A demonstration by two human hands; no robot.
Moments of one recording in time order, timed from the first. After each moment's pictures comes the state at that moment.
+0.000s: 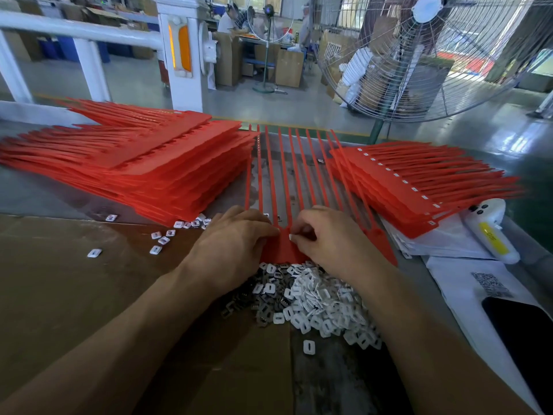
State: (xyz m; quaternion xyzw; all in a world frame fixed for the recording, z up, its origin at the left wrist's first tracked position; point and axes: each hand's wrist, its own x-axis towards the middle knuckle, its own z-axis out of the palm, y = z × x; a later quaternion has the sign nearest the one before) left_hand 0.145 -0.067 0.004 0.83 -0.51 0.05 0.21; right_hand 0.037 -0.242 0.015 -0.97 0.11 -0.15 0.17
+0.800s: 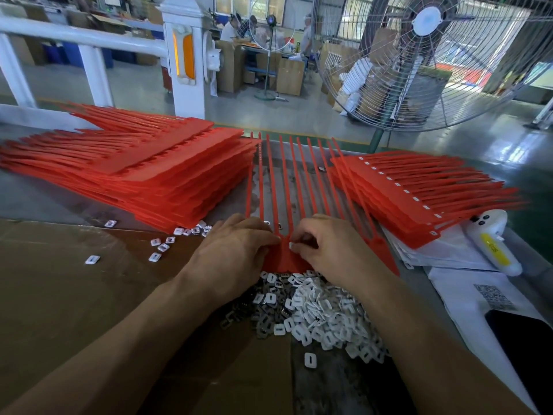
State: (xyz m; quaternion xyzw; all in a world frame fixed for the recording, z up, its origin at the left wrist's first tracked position) left_hand 0.147 -0.068 0.005 0.83 -0.51 0.05 0.21; right_hand 0.038 -0.245 0.017 -0.96 0.11 -0.14 0.19
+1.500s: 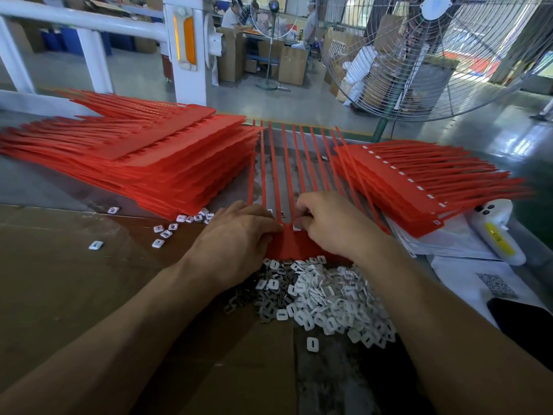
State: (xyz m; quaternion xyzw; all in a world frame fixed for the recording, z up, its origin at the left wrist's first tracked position) left_hand 0.147 -0.066 0.003 0.83 -0.52 0.05 0.22; right_hand 0.061 -0.244 0.037 -0.98 0.16 -0.07 0.14
